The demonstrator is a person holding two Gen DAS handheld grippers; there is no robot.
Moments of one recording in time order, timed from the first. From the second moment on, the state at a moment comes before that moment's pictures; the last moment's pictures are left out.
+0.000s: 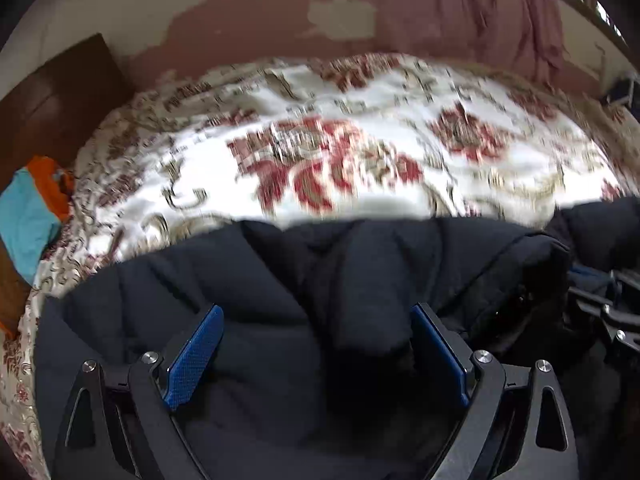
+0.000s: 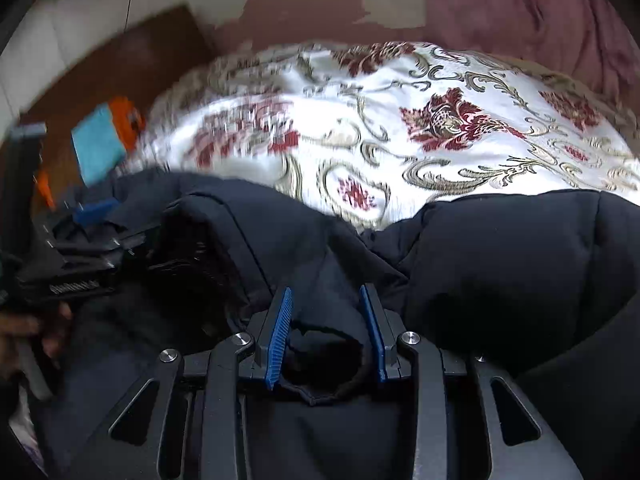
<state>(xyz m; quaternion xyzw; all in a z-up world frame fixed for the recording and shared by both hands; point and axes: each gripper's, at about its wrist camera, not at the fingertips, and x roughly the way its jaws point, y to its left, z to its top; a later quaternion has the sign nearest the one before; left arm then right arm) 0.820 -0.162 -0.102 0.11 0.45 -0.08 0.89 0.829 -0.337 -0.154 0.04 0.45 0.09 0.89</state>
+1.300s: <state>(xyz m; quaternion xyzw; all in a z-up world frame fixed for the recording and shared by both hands) 0.792 -0.142 -0.127 0.08 0.40 -0.13 0.91 0.807 -0.315 -0.158 0.05 0.41 0.13 0.90</state>
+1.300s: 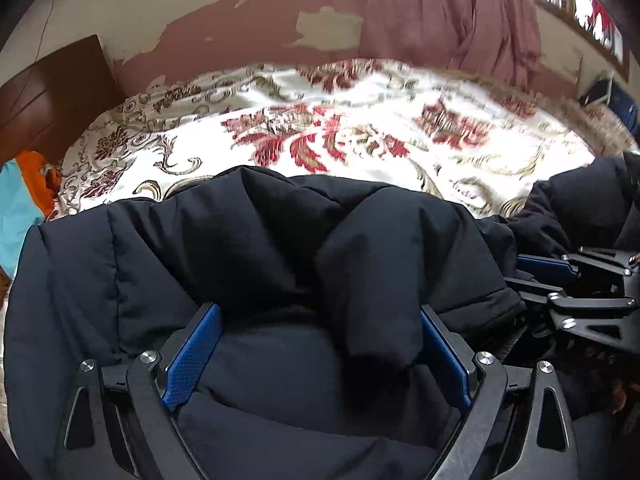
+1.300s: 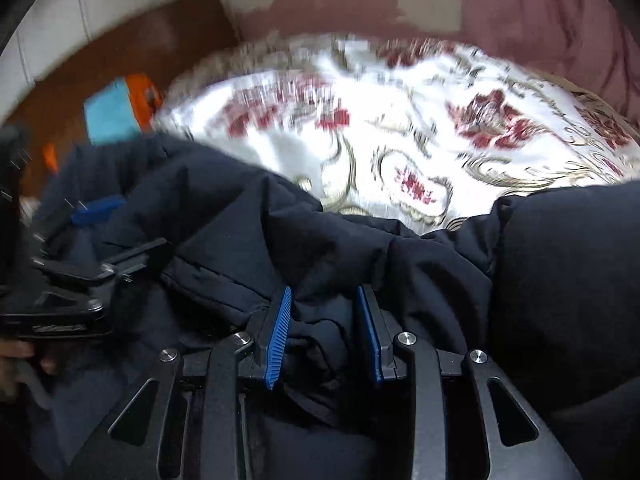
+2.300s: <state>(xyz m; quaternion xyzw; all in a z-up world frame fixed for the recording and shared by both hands) 0.784 -0.145 -0.134 0.10 0.39 -0.08 0.91 0.796 -0.319 -0.164 -0.01 0.42 0.03 0.91</state>
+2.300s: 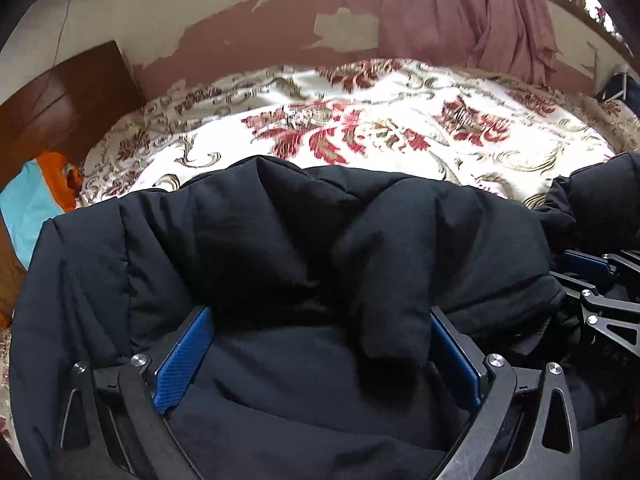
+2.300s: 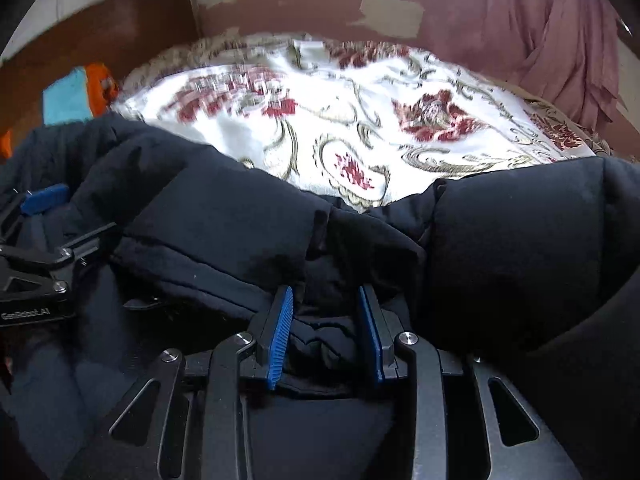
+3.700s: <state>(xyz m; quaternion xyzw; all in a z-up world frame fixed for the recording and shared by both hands) 0.425 -0.070 0.042 0.02 0.26 -0.18 0.95 0.415 -0.293 0.034 -0.03 0.26 0.09 0.96</state>
